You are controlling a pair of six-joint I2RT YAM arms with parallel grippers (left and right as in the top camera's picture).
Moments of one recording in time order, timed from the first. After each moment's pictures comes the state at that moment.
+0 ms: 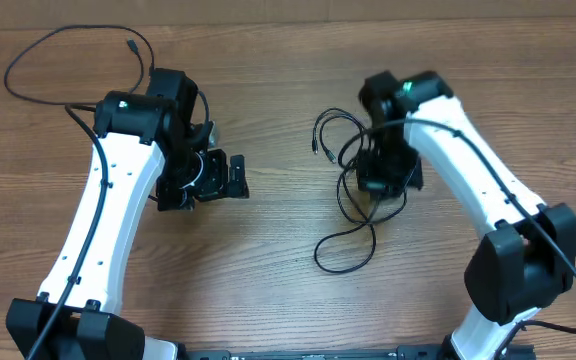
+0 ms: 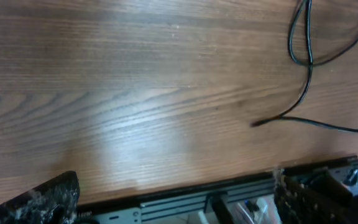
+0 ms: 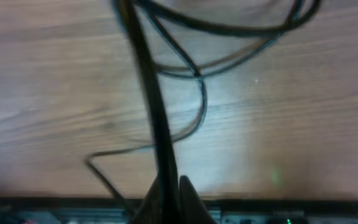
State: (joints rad) left arm -0.18 1.61 1.54 -1.50 0.30 -0.26; right arm 0.37 1.88 1.68 -1.55 -0.17 0.44
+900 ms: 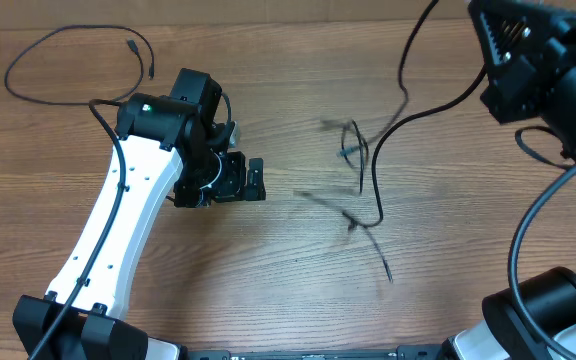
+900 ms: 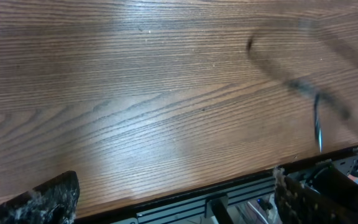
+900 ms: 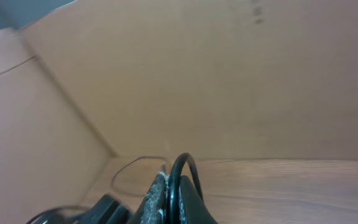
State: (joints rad) left arm -0.27 1.61 1.54 -1.45 0.30 -0.26; right arm 0.37 1.75 3.12 -1.53 -0.06 0.42
